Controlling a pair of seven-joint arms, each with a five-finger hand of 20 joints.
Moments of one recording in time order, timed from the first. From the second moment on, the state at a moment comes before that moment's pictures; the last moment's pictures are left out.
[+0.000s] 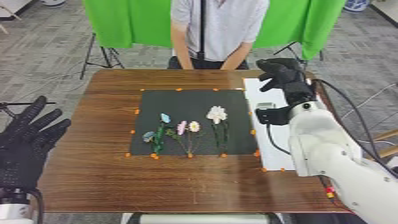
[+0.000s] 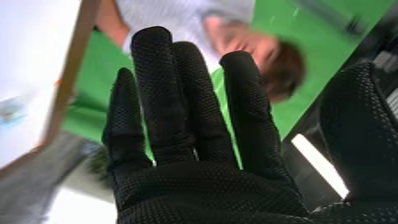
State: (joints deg) left arm 153.2 -46.4 -112.1 -137.0 27.0 23.7 30.0; right arm -78.0 -41.5 58.4 -121.1 -85.1 36.3 34.4
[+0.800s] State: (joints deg) left arm 153.3 -46.3 -110.3 -136.8 25.9 24.5 31.0; right arm -98.6 -43.1 75.1 -121.8 -56.9 38.7 15.1
